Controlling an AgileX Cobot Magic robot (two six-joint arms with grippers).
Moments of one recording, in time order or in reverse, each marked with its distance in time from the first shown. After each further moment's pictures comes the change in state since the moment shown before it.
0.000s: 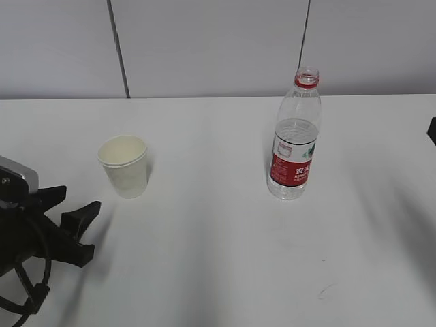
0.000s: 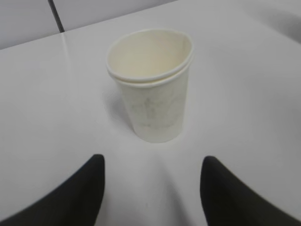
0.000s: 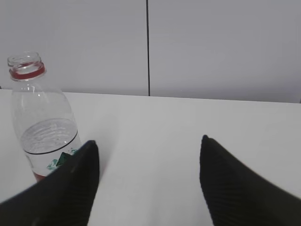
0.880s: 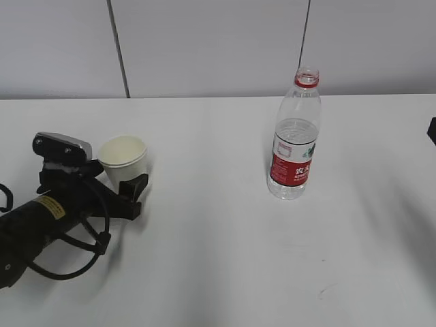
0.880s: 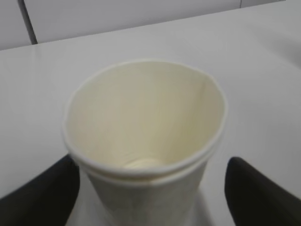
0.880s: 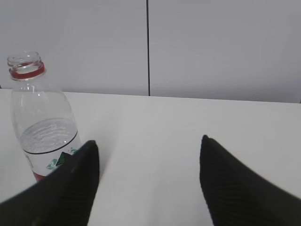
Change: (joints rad) left arm 0.000 0.300 -0.365 0.041 -0.003 -0.117; right arm 0.000 0.000 0.000 0.000 0.000 0.000
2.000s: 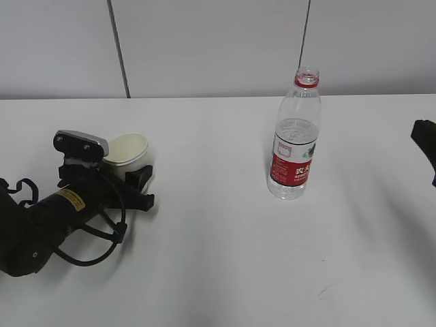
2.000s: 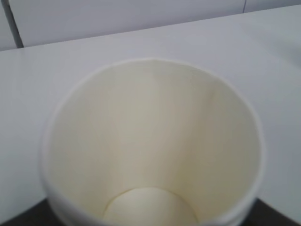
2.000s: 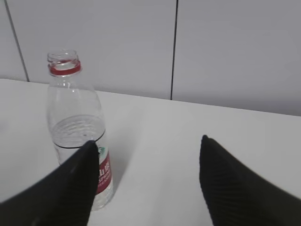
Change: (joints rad) left arm 0.000 0.100 -0.120 0.013 -0.003 -0.015; right arm 0.000 0.005 0.000 -0.187 -0.030 0.118
